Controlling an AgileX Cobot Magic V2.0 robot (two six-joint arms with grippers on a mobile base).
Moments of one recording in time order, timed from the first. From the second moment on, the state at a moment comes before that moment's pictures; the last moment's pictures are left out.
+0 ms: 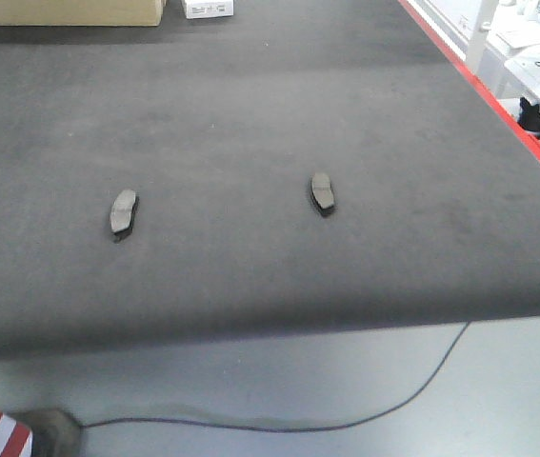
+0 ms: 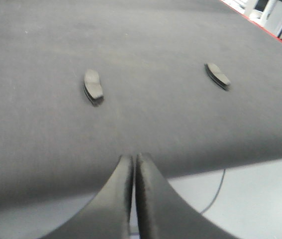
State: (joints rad) left arm -0.35 0.38 -0.38 0.20 0.46 -0.40; right arm 0.21 0.28 -0.33 -0.15 0.38 0.09
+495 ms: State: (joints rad) left arm -0.35 0.38 -0.38 0.20 0.46 -0.40; right arm 0.21 0.28 -0.33 -0.15 0.38 0.09
